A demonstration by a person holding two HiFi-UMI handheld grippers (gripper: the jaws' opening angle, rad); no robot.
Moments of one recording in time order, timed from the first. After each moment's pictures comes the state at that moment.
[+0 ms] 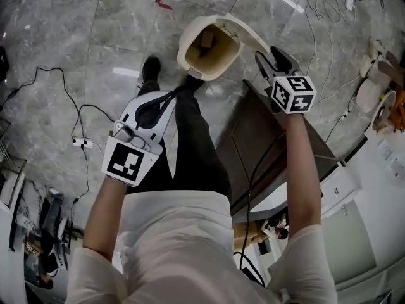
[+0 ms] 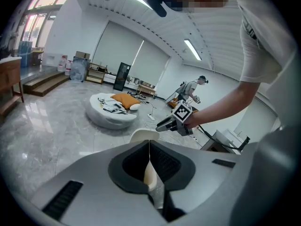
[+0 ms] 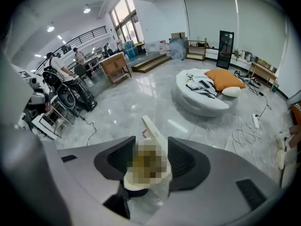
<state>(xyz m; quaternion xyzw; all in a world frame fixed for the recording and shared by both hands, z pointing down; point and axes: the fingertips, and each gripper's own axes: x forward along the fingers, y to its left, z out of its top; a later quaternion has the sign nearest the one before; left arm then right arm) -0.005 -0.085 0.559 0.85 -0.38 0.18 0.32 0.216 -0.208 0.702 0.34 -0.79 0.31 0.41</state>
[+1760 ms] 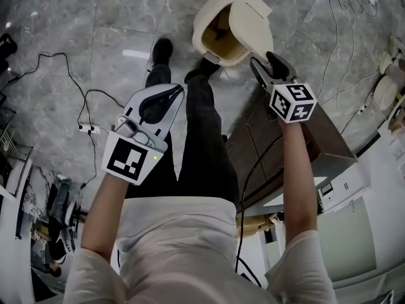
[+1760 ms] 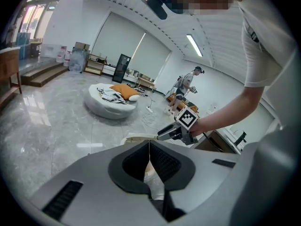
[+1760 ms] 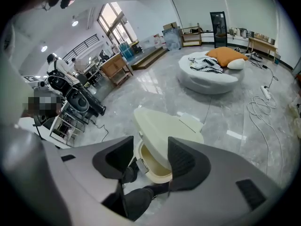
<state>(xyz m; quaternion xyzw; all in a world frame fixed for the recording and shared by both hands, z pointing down) -0.012 -0.053 0.608 0.84 -0.35 0.21 0.36 0.182 -0.110 0.760 0.31 -0.77 0.41 0.38</state>
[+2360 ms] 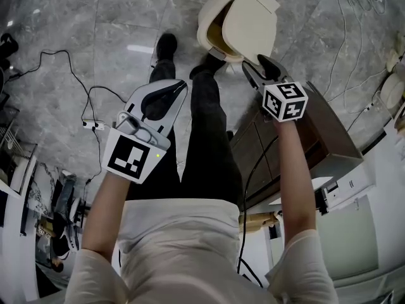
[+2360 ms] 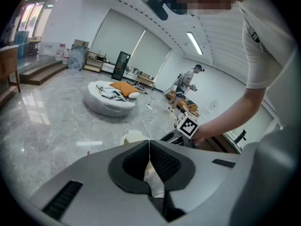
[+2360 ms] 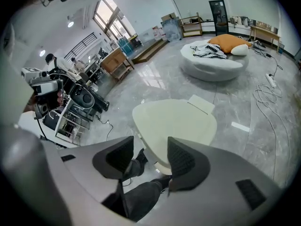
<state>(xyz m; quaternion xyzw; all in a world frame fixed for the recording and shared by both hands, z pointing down) -0.013 -0.050 0.622 0.84 -0.34 0.22 0.36 0.163 -0.061 0.795 0.28 -0.76 0.44 0.39</state>
